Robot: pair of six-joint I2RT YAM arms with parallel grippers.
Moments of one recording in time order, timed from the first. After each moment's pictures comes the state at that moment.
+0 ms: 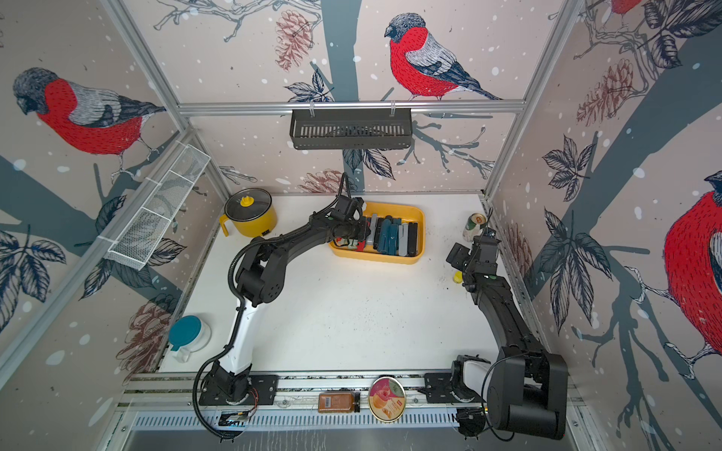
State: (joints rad) left arm -0.57 2.31 1.86 -0.38 0.21 -0.34; right arm -0.12 1.16 0.66 -0.15 0.01 0.34
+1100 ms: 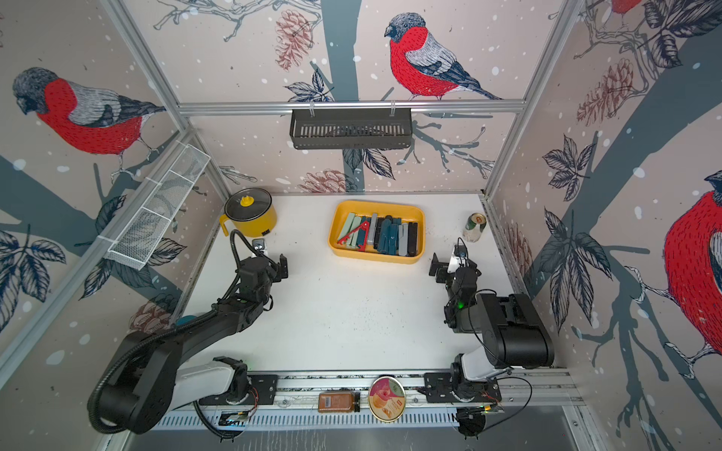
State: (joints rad) left arm -0.25 1.25 0.36 0.50 -0.47 -0.07; right arm 0.01 1.51 0.23 1.11 0.06 0.03
